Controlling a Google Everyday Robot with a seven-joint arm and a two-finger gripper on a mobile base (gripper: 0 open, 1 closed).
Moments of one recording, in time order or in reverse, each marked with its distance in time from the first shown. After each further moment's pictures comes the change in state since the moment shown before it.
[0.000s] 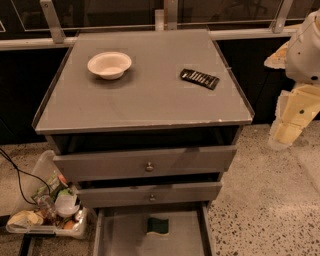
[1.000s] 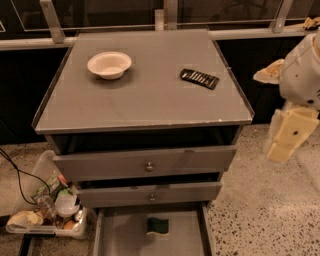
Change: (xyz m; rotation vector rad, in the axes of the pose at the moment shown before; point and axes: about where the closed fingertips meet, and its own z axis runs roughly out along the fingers) arm -0.011 0.025 0.016 -0.020 -0.094 -0.053
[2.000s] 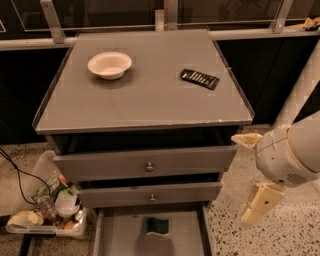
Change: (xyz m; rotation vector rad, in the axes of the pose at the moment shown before) arm 0.018 0.080 0.107 -0.101 -0.203 0.047
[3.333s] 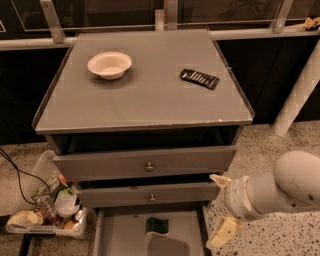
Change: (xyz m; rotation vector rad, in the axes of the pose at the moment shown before) arm 0.063 0.019 0.159 -0.048 -0.091 0.060
